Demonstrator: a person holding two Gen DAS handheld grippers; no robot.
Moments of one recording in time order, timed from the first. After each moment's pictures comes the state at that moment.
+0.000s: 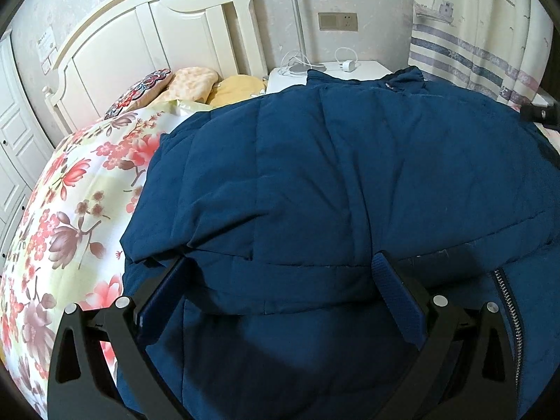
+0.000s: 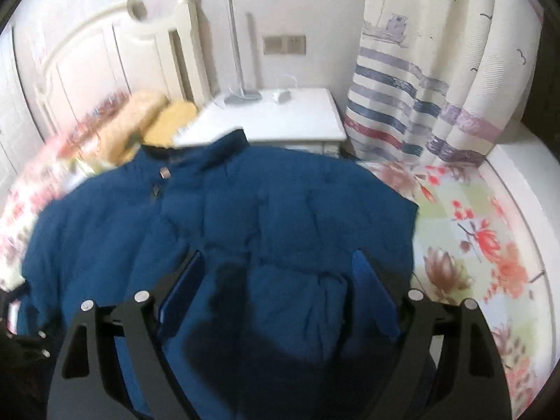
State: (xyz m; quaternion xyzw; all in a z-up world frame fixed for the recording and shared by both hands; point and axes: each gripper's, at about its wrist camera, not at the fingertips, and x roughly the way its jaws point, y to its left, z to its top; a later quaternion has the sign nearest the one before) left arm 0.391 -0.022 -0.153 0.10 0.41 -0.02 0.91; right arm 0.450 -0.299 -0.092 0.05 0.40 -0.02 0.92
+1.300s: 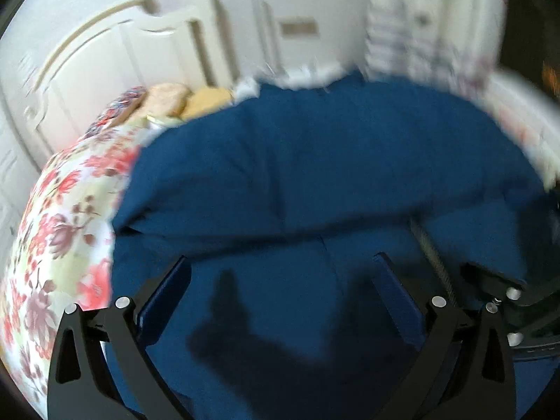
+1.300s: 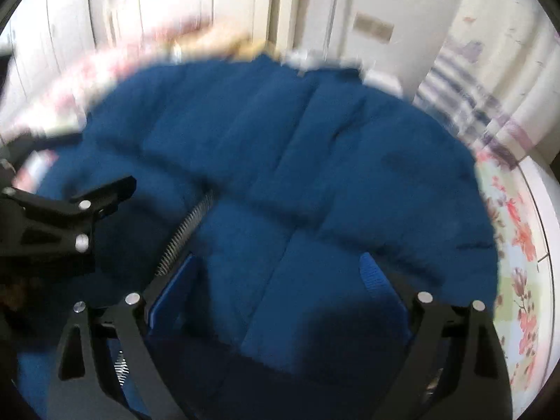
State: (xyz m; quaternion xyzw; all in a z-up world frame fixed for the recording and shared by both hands) left arm 0.333 -0.057 -0.152 0.15 0.41 -0.08 0.89; right arm 0.331 -0.178 -0.145 -0.09 0.46 0.07 0.88
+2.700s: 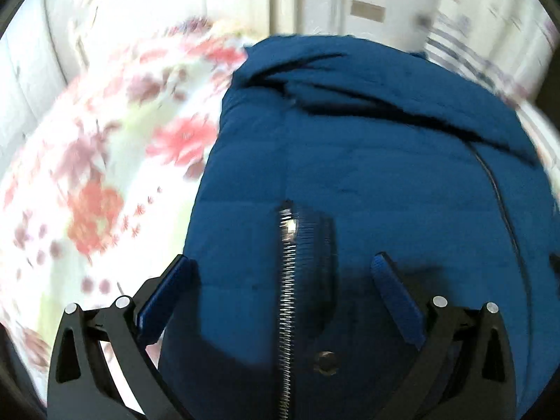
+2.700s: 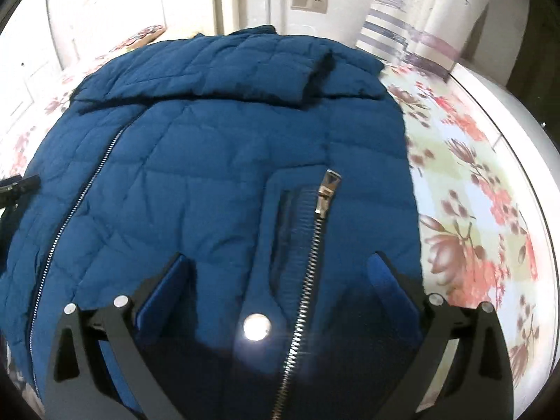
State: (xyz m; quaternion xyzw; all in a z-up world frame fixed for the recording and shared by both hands) left arm 0.247 0.068 -0.159 0.00 0.46 -0.01 0.89; right arm 0.201 -0.278 -0.149 -0.01 0.46 0.01 0.89
